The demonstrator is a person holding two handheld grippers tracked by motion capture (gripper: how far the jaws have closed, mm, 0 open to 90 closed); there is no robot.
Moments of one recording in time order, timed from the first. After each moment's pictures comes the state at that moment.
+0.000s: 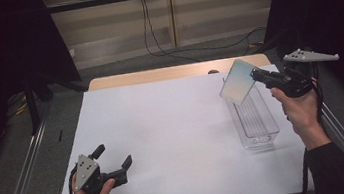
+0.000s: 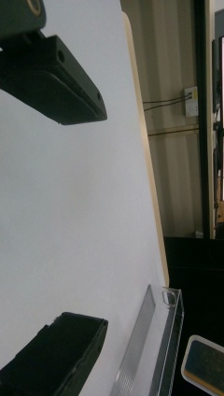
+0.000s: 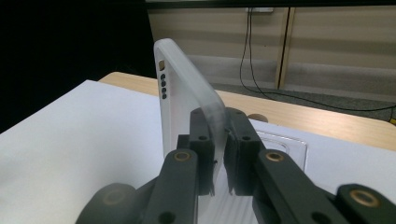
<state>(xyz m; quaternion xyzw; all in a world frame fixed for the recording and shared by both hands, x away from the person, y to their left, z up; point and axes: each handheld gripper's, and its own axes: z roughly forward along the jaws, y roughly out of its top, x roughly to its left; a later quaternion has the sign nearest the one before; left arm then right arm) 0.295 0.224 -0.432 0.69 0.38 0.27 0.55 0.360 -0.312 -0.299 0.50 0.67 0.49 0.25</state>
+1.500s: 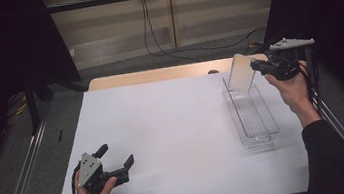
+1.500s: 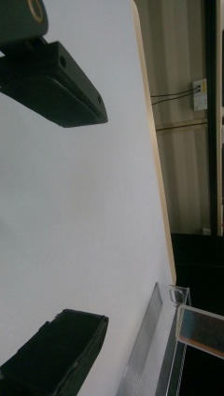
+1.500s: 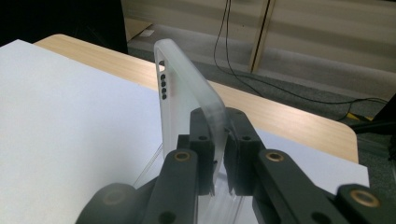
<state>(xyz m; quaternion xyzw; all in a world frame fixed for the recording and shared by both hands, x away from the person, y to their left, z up) 0.302 0.219 -0.437 0.70 0.38 0.26 0.55 0.434 -0.334 -0.330 0.50 0.71 0.41 0.28</state>
